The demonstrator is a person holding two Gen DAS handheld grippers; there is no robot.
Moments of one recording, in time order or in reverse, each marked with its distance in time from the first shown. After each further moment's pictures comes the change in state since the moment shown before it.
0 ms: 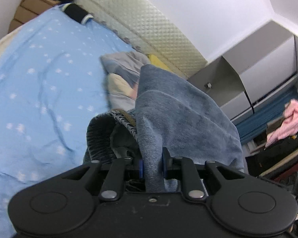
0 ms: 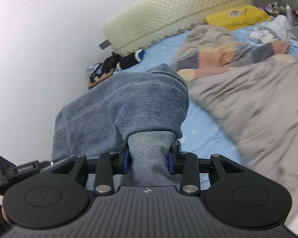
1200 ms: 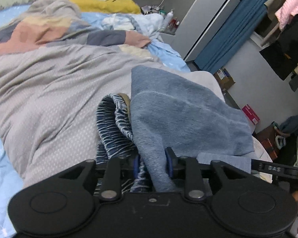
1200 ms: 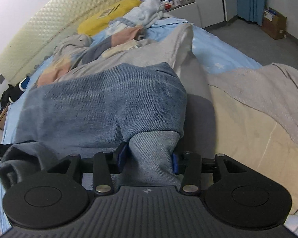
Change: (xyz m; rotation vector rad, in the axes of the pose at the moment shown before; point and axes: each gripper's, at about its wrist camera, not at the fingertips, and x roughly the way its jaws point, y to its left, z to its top) left arm 0.470 -0.219 -0.178 0.516 0.372 0.042; right arm -0.003 -0.435 0.000 0.260 -0.050 -0.431
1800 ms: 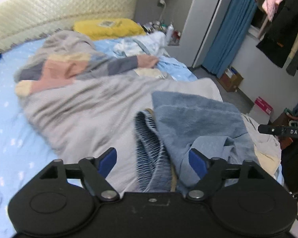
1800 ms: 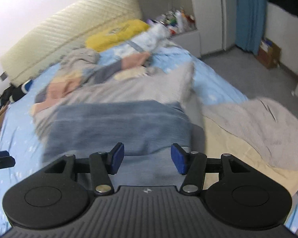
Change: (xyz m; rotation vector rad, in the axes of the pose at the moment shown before) left arm -0.160 -0.004 -0.022 0.135 -0.074 0.126; right arm -0.098 0.051 0.009 -0.134 -0.120 -0.037
